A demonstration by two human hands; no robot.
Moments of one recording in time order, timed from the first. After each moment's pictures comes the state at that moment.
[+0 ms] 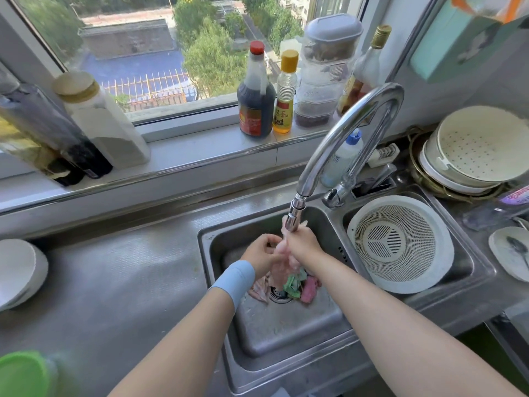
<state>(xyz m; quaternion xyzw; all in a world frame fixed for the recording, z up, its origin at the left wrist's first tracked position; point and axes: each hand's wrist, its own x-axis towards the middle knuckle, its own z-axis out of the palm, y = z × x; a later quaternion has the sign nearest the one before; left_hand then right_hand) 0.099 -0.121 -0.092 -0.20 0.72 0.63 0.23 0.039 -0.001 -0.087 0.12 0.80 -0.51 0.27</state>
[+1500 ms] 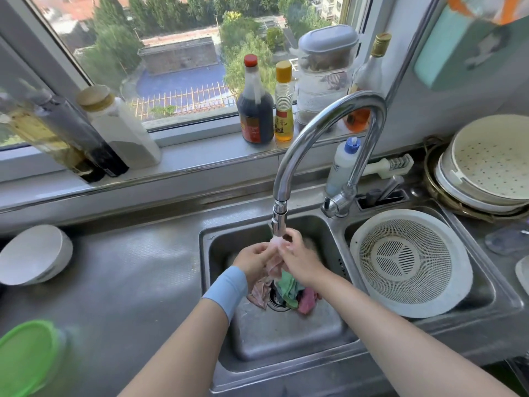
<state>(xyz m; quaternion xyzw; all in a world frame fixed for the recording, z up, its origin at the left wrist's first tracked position) 0.104 -0.086 -0.087 -0.32 0.60 0.72 0.14 0.041 0.051 -0.106 -0.13 0.83 -0.45 0.31</state>
